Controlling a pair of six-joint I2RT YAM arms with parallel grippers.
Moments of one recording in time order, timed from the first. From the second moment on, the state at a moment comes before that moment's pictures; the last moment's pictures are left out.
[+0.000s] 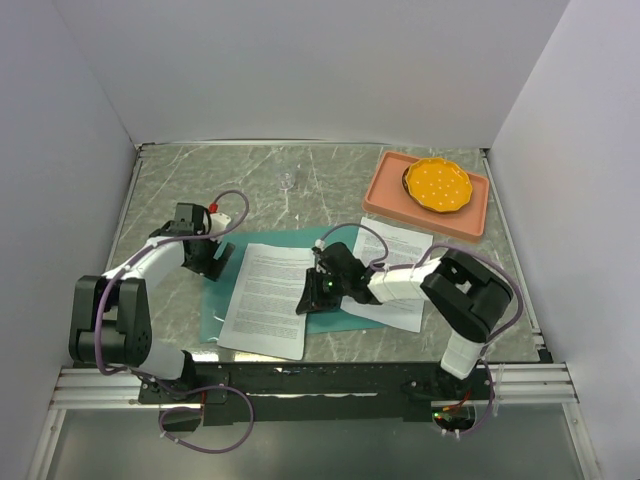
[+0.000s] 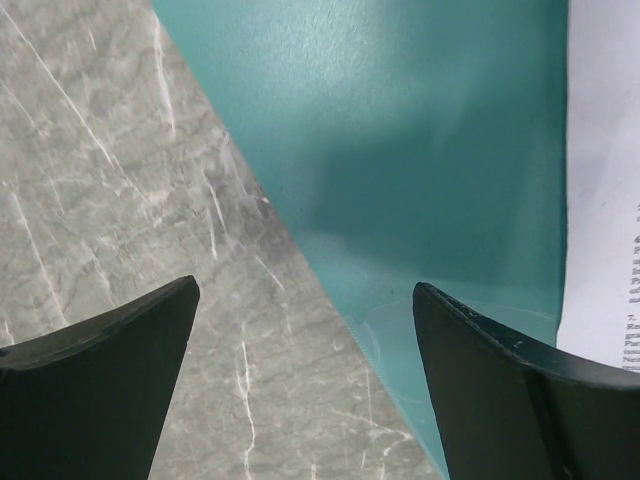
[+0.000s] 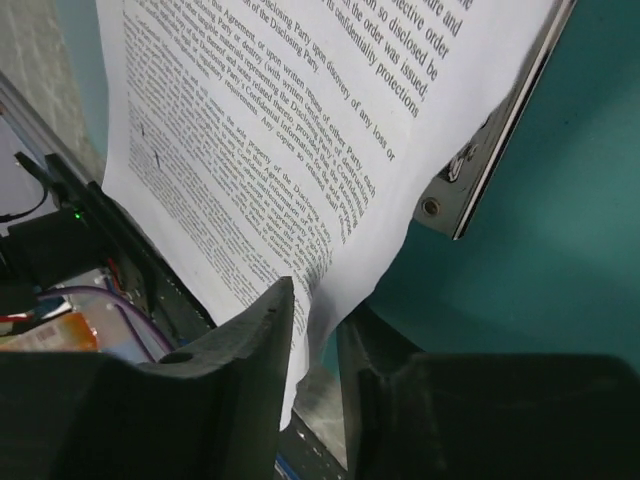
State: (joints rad) left arm -0.07 1.46 0.82 -0.47 -0.02 0.38; right arm 0.84 1.74 0.79 0.11 -0.39 0.82
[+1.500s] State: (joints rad) left arm 0.30 1.39 0.96 -0.74 0.21 0.48; right arm 0.80 1.64 1.25 -0.21 -0.25 -0.11
